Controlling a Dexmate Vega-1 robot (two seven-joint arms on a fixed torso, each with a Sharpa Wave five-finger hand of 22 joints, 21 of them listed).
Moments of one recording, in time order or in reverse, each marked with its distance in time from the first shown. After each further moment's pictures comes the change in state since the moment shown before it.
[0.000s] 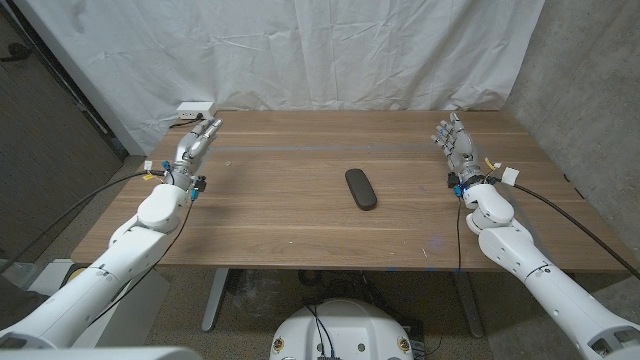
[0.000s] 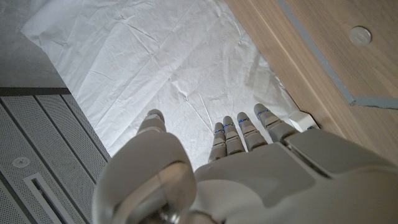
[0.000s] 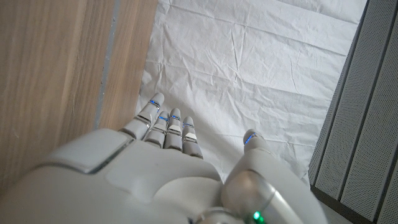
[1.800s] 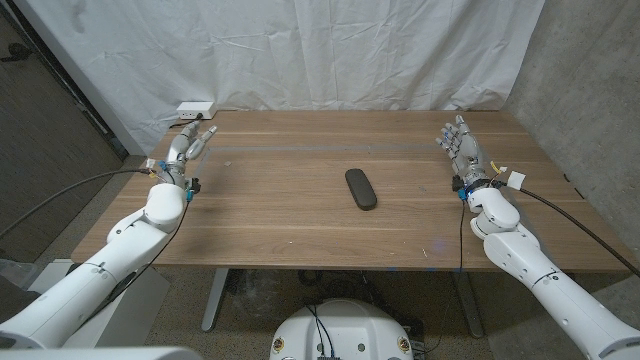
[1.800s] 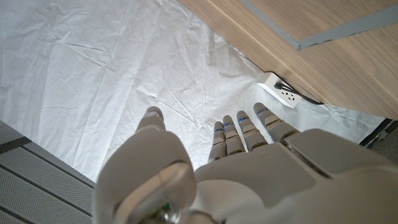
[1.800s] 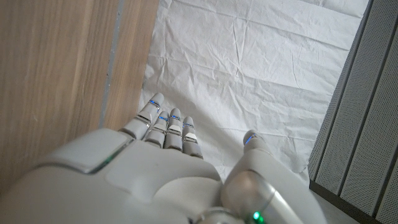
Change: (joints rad) left arm -0.009 0.036 0.026 -0.075 0.239 0.256 0.255; left_hand 0.022 -0.006 -0.003 -0.013 0.000 0.014 -0.008 -0.005 0.000 0.023 -0.013 -0.007 0.000 0.020 -0.001 0.000 0.000 0.013 -0.002 0.000 0.000; right arm -0.055 -0.022 0.030 -0.054 0.009 -0.006 -0.029; right_hand -0.007 0.007 -0.008 -0.008 0.000 0.000 0.000 0.000 0.000 0.000 0.000 0.000 0.000 0.000 0.000 0.000 0.000 0.007 0.004 -0.018 0.000
